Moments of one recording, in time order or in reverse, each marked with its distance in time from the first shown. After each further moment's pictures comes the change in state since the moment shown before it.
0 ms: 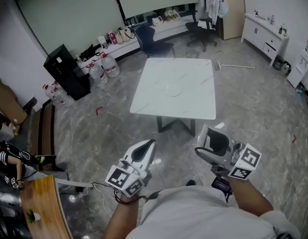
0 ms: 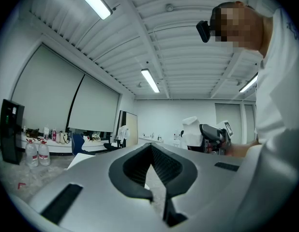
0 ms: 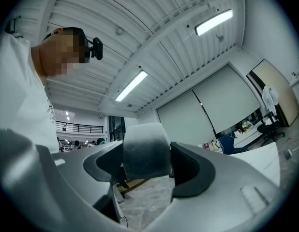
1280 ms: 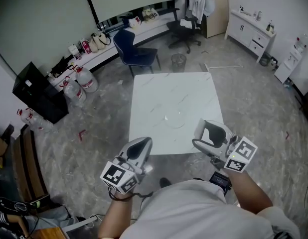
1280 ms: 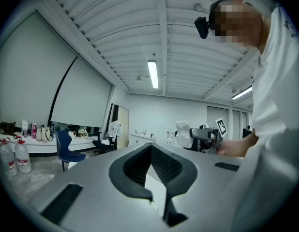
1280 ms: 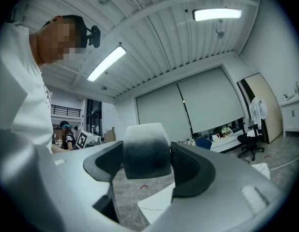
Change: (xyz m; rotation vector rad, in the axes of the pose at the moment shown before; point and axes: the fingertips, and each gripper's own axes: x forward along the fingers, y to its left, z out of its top) left arm 0.219 0.355 0.027 -0.036 0.060 -0.202; right arm 0.267 -0.315 -0.016 -0.097 0.131 -0.247
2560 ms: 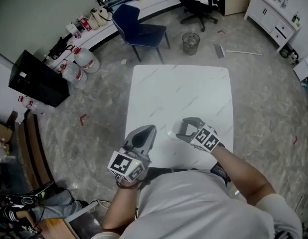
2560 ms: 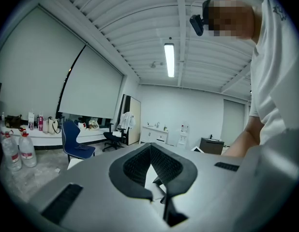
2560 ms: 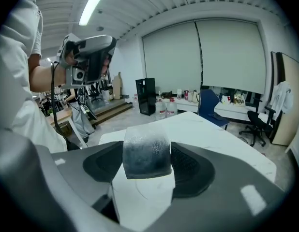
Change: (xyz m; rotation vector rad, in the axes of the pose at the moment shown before) left arm 0.220 0.176 -0.058 -0.045 0.079 0.127; right arm 0.157 -0.281 -0.272 -0.131 0.697 0.140
